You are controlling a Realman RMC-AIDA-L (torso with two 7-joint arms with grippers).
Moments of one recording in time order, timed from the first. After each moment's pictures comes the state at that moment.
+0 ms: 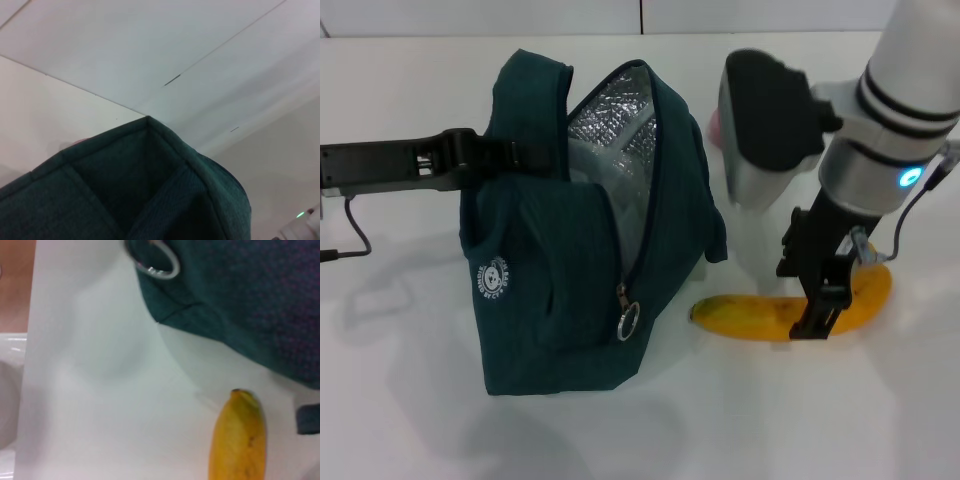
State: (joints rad) left arm -0.50 -2.07 0.63 0.93 1.97 1.78 -2.33; right arm 1.03 2.03 -1.72 -1.02 -2.42 -1.64 2.17
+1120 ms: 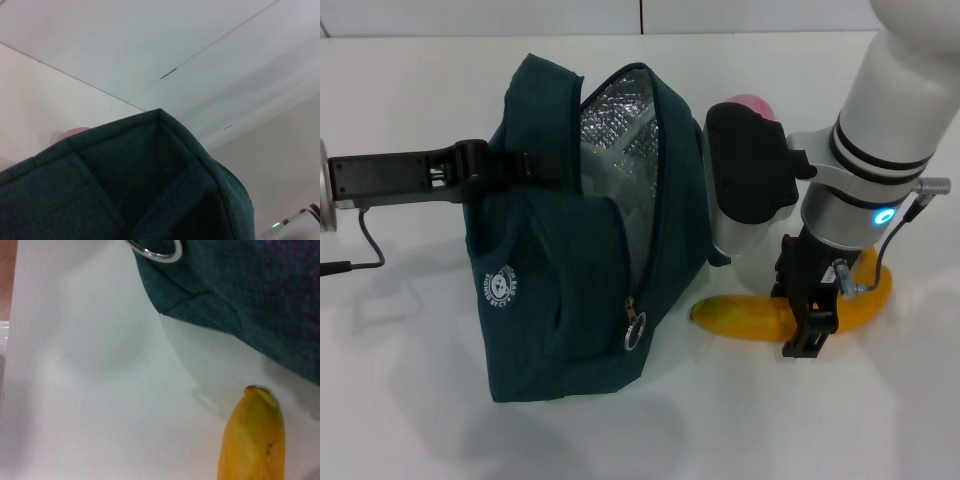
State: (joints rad) left arm -0.50 -2.08 0.63 0.90 1.97 1.78 -2.33; right arm 1.03 2.03 -1.86 -0.95 -2.36 -1.52 2.21
